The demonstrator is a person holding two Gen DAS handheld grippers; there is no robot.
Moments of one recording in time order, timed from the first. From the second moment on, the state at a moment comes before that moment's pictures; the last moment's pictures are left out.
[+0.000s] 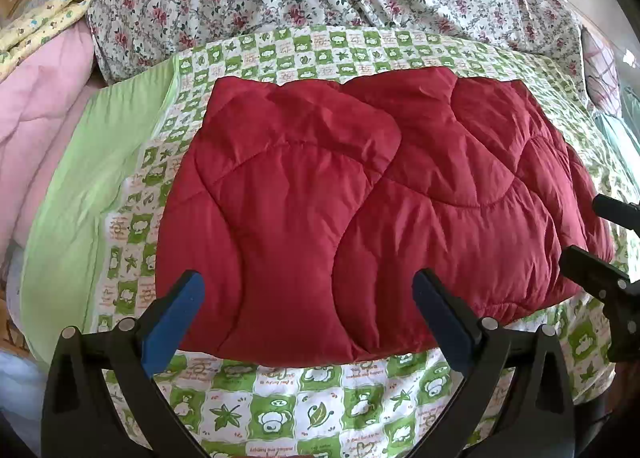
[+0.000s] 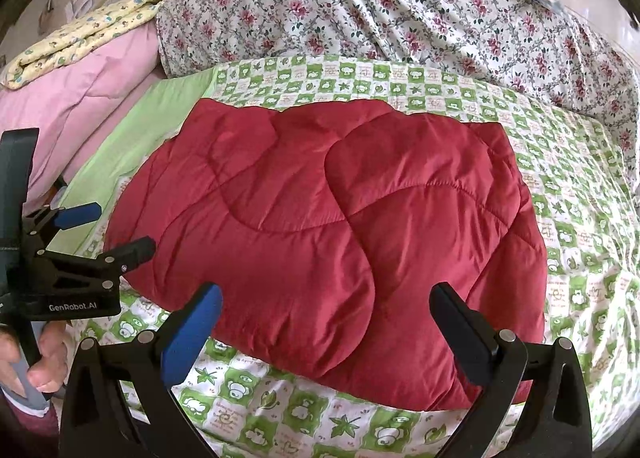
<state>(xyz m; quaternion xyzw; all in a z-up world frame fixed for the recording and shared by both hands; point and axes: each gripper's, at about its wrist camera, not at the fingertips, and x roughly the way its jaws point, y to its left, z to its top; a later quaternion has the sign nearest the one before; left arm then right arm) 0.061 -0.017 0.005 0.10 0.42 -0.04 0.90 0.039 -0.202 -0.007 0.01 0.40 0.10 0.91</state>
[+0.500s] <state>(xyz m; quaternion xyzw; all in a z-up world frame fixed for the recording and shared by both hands) 0.067 -0.015 0.001 0.10 0.43 -0.04 0.90 0.043 -0.200 -0.011 0.01 0.41 0.10 0.91</state>
